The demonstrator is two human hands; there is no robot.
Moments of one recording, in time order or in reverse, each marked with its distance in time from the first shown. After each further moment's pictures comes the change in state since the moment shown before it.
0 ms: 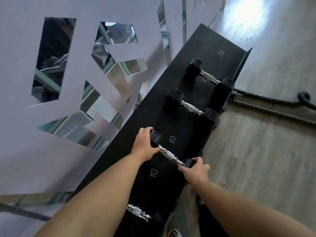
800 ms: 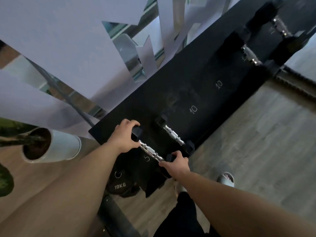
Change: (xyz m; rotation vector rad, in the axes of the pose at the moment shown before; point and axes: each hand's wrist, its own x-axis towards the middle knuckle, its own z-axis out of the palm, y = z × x) left_hand -0.270 -0.272 -0.012 0.094 -0.132 -0.261; right_hand -0.203 0.132 0.210 -0.330 -0.397 -0.009
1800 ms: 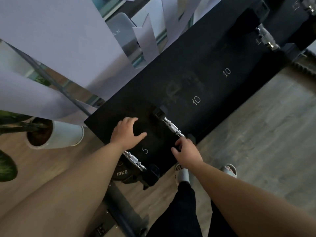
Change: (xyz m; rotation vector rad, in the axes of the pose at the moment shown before) left_hand 0.022 0.001 0.051 0.024 0.036 -0.104; right_hand 0.034 0.006 -0.045 -0.369 0.029 -0.261
